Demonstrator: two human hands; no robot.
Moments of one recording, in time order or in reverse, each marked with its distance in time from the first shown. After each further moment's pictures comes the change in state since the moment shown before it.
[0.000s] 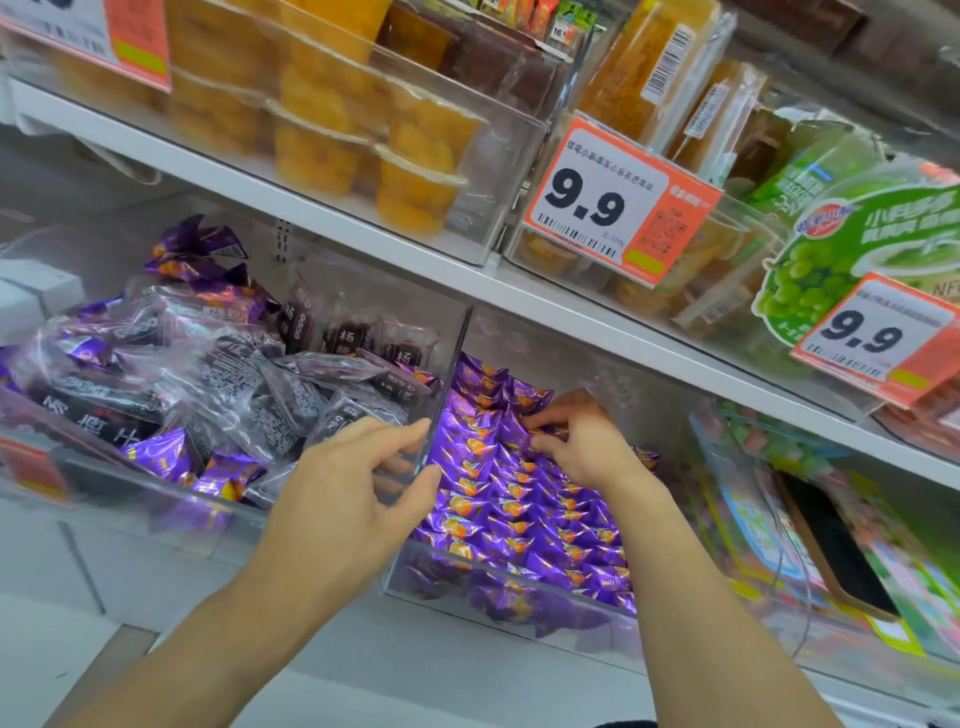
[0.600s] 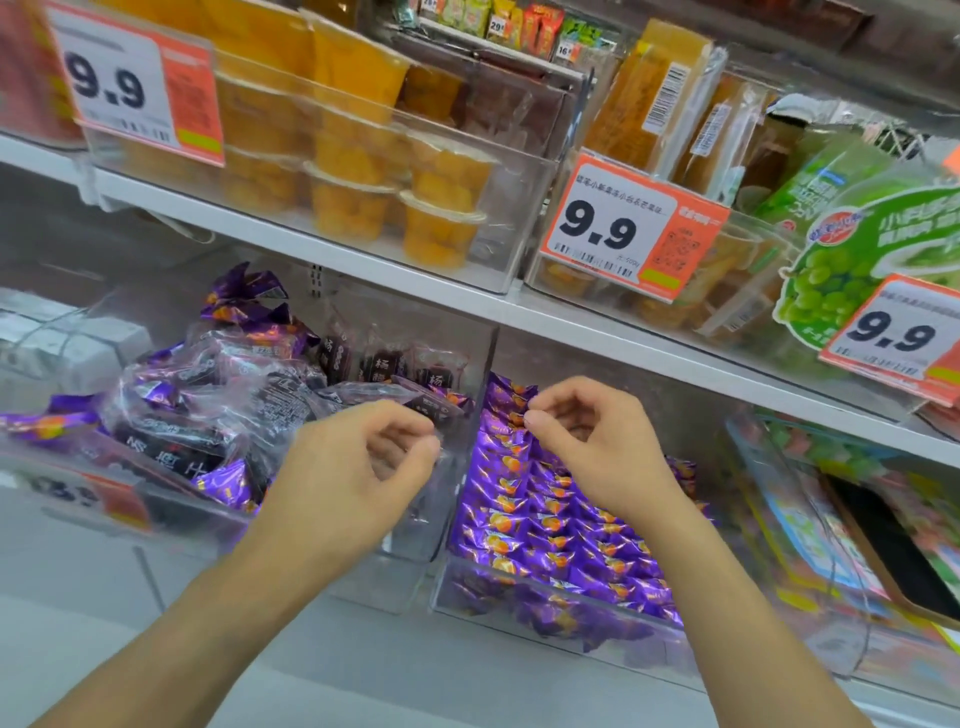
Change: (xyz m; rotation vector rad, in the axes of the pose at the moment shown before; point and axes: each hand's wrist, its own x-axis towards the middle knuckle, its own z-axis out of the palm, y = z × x) left_hand 0.022 0.013 -0.043 0.038 -0.024 -0.093; right_hand -0.058 -0.087 -0.034 0.562 0.211 -0.141
